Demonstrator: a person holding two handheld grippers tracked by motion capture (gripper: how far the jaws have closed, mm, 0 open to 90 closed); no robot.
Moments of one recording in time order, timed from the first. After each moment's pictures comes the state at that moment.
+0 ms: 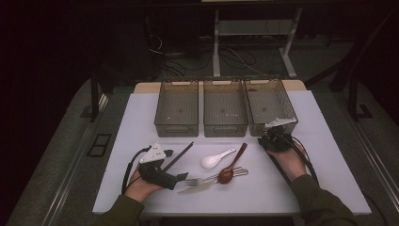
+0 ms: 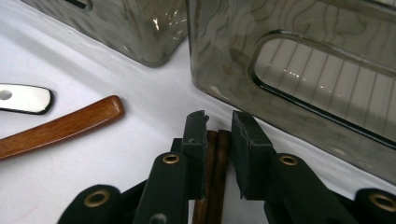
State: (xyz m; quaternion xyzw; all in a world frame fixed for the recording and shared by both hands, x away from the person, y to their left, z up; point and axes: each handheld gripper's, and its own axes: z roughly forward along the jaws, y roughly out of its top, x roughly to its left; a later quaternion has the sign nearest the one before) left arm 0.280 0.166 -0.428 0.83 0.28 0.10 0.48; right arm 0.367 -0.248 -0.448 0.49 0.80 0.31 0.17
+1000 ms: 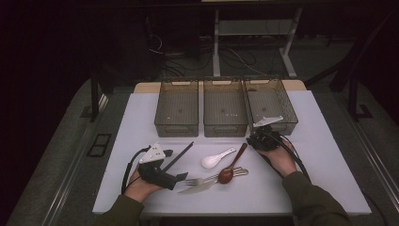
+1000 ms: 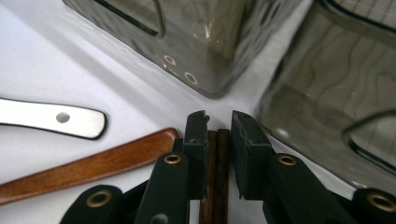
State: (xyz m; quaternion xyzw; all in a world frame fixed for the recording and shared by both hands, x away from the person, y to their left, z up) left arm 0.279 0.167 -0.428 0.83 0.28 0.10 0.48; right arm 0.376 -0.216 -0.447 0.44 0.83 0.32 0.15
